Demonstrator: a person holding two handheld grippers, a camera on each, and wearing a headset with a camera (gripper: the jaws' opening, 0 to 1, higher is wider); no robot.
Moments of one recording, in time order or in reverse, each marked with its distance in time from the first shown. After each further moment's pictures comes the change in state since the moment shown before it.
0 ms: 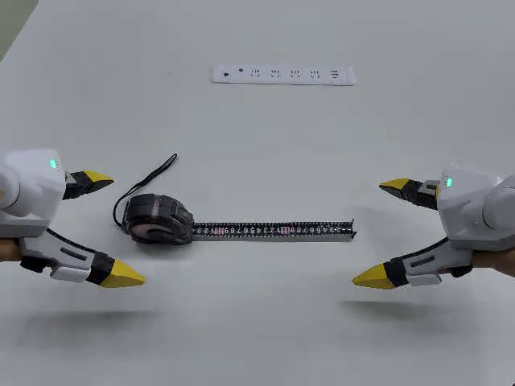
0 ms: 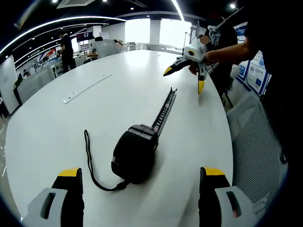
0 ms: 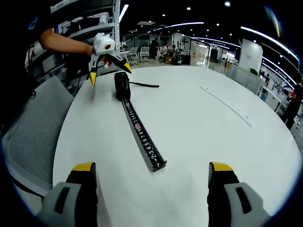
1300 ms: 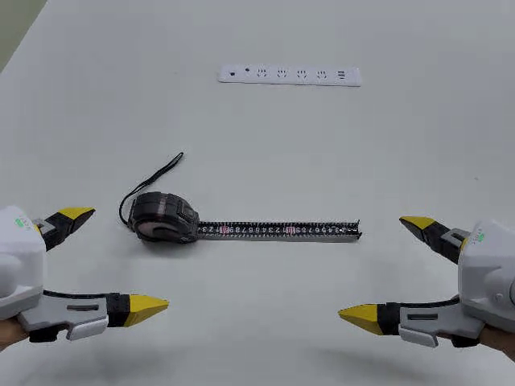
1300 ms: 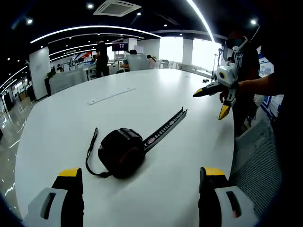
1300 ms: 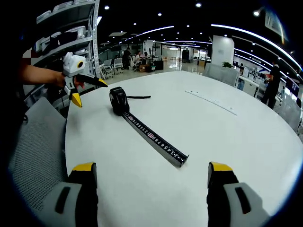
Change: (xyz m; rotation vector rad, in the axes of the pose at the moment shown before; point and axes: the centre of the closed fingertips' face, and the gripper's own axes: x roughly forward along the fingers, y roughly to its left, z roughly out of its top) left arm -0.024 -0.043 0.008 -0.202 -0.169 0.252; right arm -0.021 0.050 0.014 0.188 -0.082 -0.206
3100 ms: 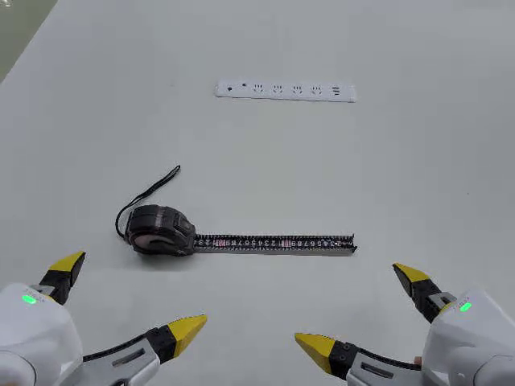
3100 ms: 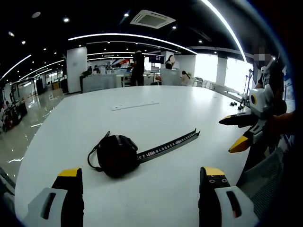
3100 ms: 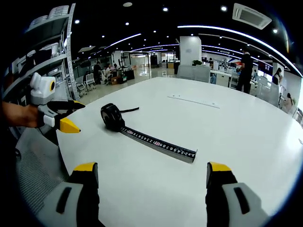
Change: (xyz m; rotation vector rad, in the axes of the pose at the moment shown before) left arm -0.012 -0.030 0.014 -0.201 -0.121 0.280; right arm -0.011 0.040 0.018 0.196 -0.070 -0.213
